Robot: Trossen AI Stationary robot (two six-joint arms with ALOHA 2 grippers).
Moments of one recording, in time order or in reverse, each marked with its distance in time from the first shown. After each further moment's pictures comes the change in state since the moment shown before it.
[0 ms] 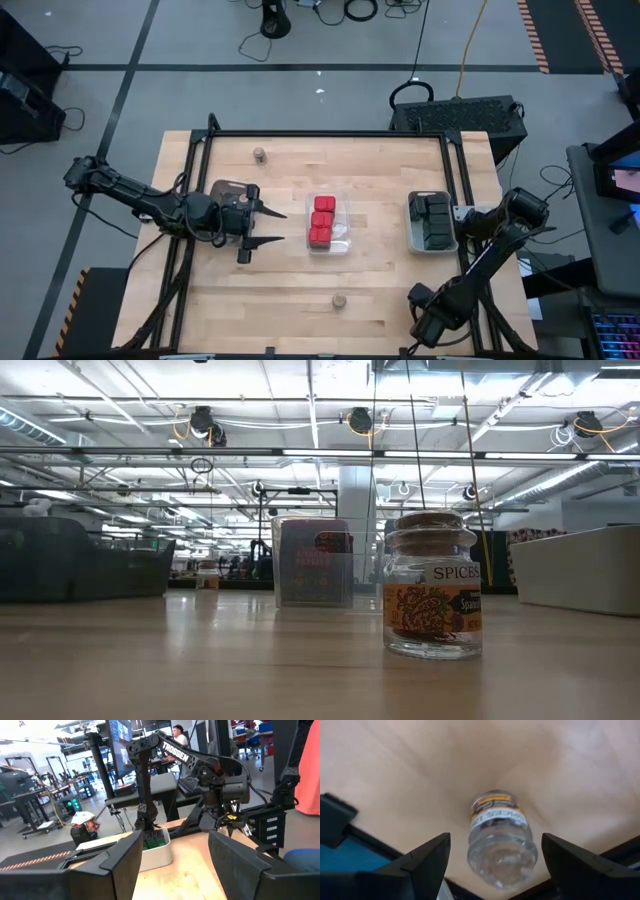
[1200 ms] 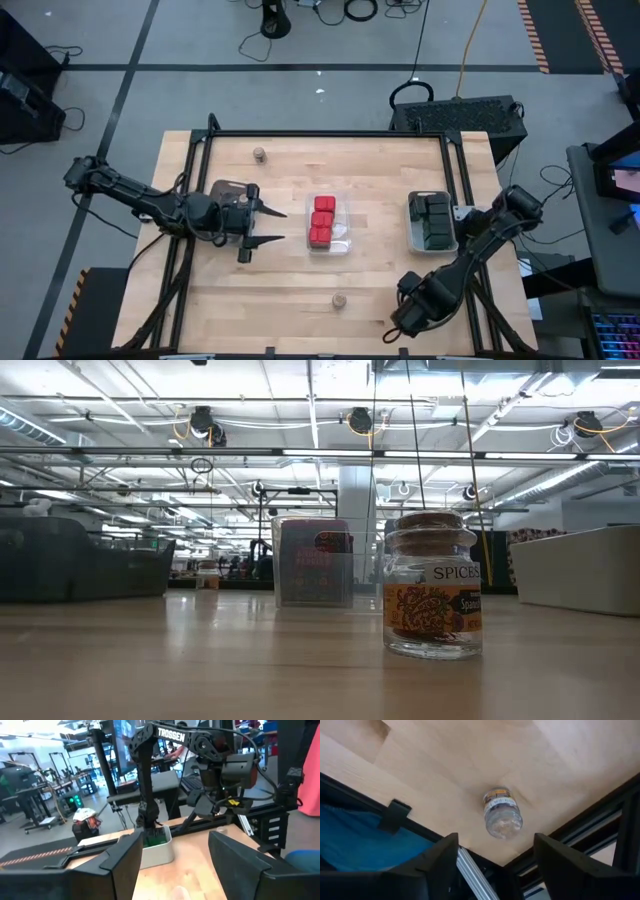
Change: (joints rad) left arm 0.000 0.000 0.000 -0.007 -0.017 -0.018; right arm -0.166 0.011 0.298 -0.371 -0.062 -0.093
